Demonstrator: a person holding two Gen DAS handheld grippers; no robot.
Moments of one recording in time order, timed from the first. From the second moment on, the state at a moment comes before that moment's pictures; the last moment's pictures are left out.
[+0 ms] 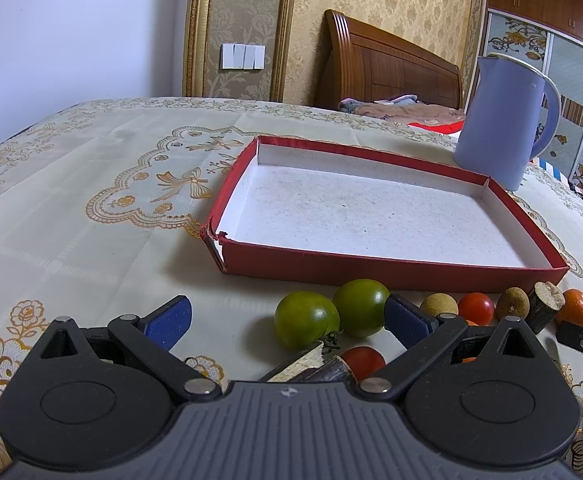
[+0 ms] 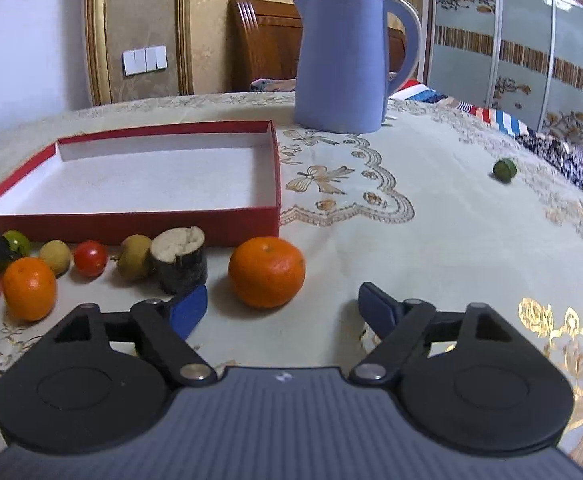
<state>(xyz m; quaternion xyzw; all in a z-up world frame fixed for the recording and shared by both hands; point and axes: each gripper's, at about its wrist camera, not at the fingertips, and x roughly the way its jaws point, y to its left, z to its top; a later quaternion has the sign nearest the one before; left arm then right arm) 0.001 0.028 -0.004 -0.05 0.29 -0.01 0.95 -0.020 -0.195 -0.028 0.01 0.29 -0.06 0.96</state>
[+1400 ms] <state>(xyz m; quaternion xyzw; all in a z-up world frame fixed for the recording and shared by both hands) -0.033 0.028 -0.007 0.04 0.32 -0.09 0.94 -0.004 -0.201 -0.031 0.02 0.29 -0.02 0.96</state>
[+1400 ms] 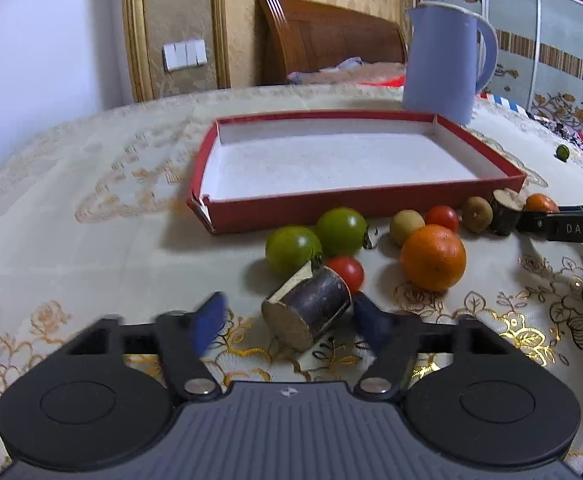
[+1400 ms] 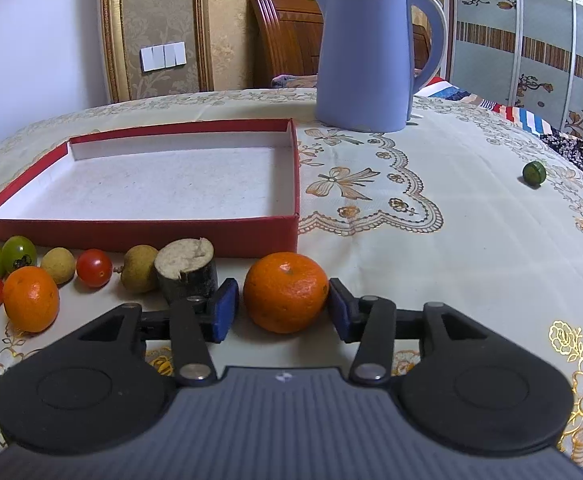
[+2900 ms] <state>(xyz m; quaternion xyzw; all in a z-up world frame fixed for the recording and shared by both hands) -0.008 0.012 0.035 0.04 0.29 -0.12 0.95 -0.019 -0.201 -0.011 0.02 0.24 -0.02 0.97</state>
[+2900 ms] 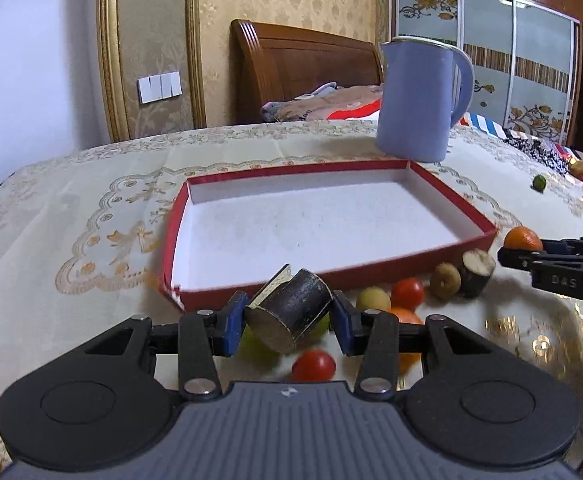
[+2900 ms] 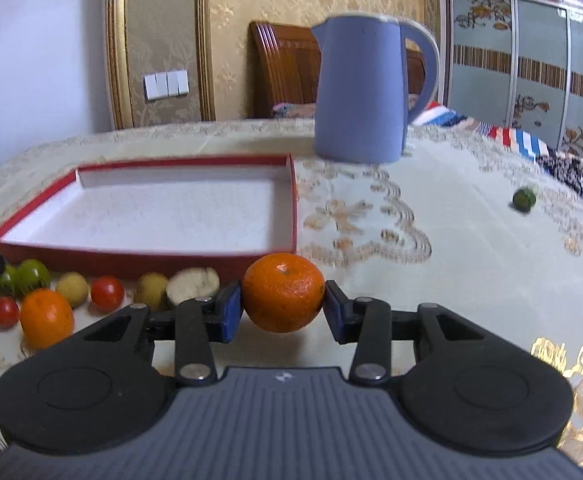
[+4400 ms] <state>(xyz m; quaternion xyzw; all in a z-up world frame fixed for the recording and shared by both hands) 0.122 -0.004 0.004 0.02 0.34 -0.03 0.94 0.129 -0.161 -0.014 0.00 0.31 0.00 0.95</state>
